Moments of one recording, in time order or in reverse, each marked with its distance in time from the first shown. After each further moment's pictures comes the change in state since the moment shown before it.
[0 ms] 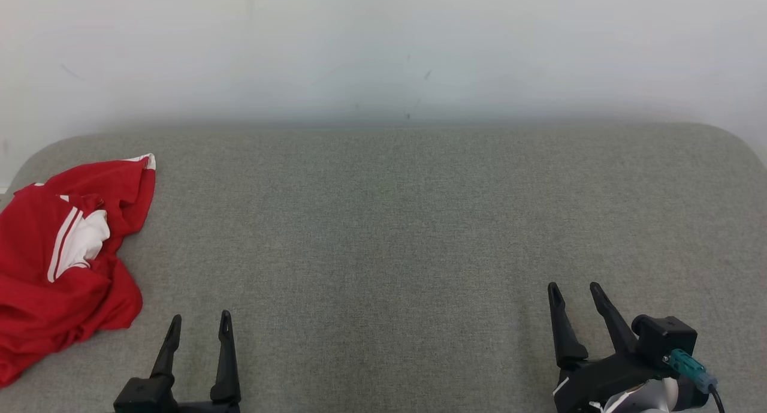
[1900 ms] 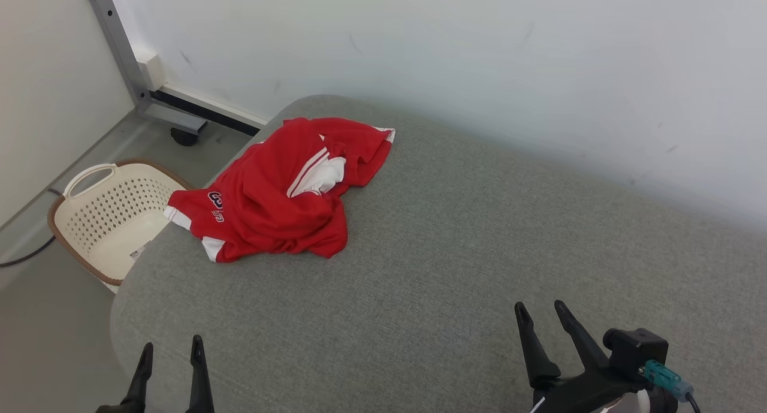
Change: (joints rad) left arm 0.072 0.056 0.003 -0.030 -0.084 0.045 0.002; right arm 0.048 0.000 0.102 -0.045 0.081 0.000 0.049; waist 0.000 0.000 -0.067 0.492
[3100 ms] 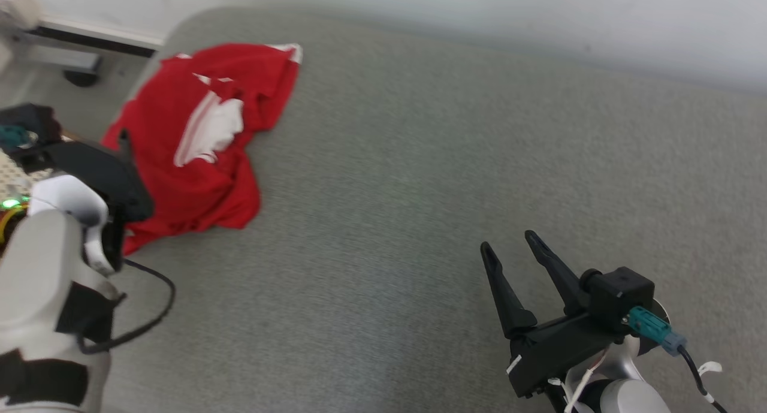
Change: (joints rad) left arm -0.884 0.127 -0.015 0.640 -0.125 0.012 0.449; right arm -0.070 0.000 0.073 -0.255 -0.100 0.000 0.161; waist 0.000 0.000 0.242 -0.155
